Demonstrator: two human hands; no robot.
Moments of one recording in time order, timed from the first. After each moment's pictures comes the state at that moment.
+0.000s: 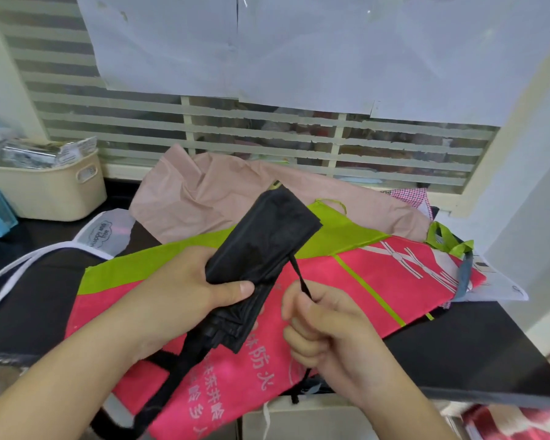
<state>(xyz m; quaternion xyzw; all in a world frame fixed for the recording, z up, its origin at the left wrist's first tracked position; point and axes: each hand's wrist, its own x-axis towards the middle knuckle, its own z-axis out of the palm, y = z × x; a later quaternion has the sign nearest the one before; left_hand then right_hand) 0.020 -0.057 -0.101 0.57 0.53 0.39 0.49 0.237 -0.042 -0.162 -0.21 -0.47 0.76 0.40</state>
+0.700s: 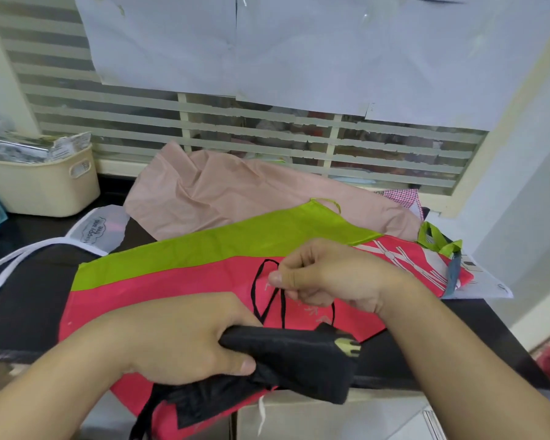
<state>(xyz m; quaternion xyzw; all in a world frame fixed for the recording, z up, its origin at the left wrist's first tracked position) 0.014 -0.065 -0.102 0.80 0.46 0.02 0.39 0.241 0.007 -0.088 -0.40 -0.74 0.53 0.12</state>
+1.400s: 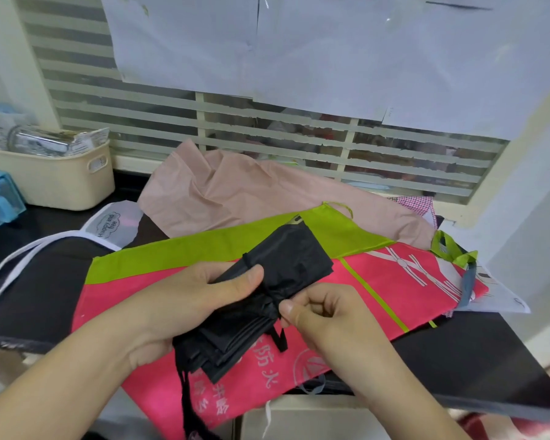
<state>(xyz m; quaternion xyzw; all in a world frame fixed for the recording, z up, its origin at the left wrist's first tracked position) 0.010 -0.066 -0.110 0.50 0.50 0.34 0.62 0.231 -0.049 -0.143 -0.46 -0.67 0.47 0.35</state>
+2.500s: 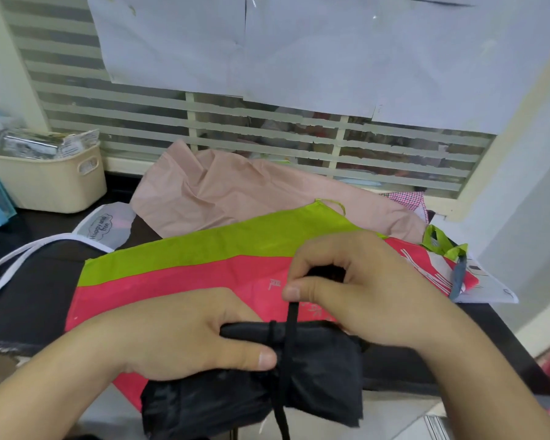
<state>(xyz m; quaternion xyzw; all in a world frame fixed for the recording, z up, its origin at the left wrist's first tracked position) 0.008 -0.073 -0.098 0.76 0.43 0.10 0.48 0.249 -0.043 -0.060 -0.37 -0.85 0.28 0.25</state>
